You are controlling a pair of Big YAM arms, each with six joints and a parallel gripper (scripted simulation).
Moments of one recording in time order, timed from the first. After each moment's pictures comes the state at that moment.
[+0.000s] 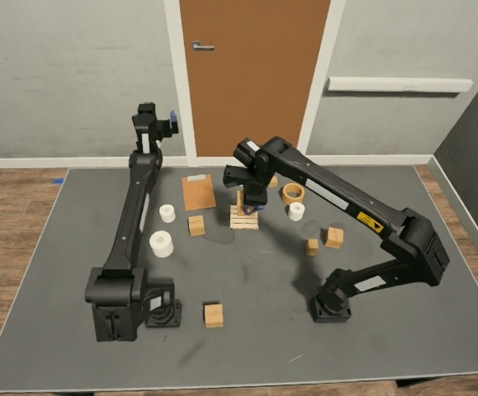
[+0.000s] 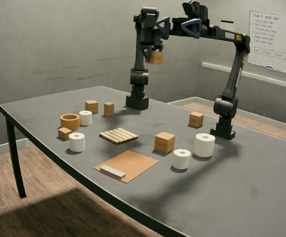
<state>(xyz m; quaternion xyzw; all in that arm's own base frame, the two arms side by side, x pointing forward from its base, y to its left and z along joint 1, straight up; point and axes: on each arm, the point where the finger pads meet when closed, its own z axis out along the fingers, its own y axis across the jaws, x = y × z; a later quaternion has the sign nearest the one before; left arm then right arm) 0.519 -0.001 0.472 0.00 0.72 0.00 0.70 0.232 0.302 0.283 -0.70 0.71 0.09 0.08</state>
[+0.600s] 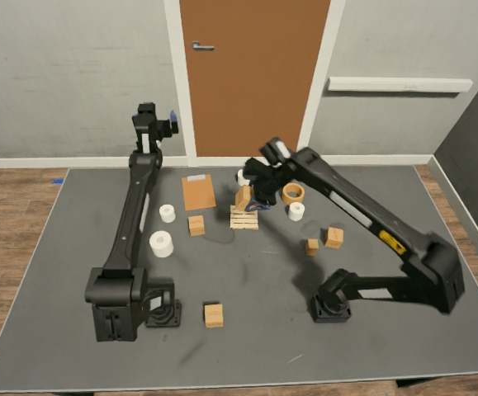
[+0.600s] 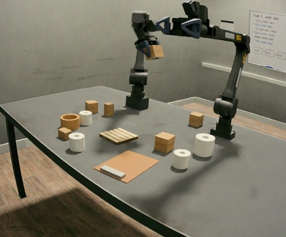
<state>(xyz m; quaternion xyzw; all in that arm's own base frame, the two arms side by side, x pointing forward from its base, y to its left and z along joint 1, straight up) 0.519 -0.001 0.472 0.00 0.72 0.00 0.70 0.231 0.303 0.303 -0.66 0.67 0.25 0.23</state>
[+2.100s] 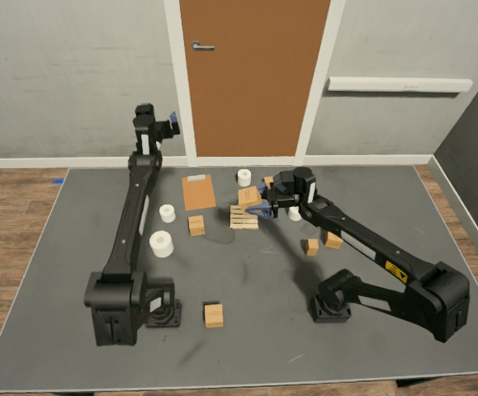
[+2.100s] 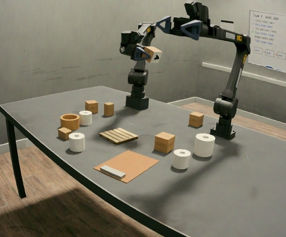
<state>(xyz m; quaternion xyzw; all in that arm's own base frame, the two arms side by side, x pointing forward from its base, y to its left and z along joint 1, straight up) 0.509 -0.009 0.469 -0.03 0.73 -0.05 0.69 0.234 0.304 0.297 -0.53 0.52 0.48 0.46</state>
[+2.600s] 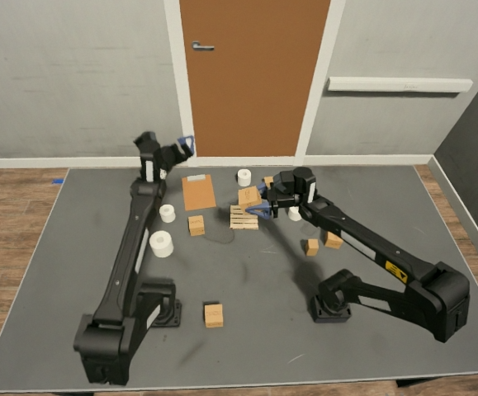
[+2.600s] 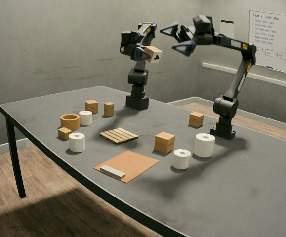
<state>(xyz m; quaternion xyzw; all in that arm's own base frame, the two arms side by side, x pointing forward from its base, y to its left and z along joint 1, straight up) 0.417 -0.085 0.424 -0.11 0.74 -0.33 0.58 0.234 0.304 0.297 -0.53 0.52 0.48 0.46</state>
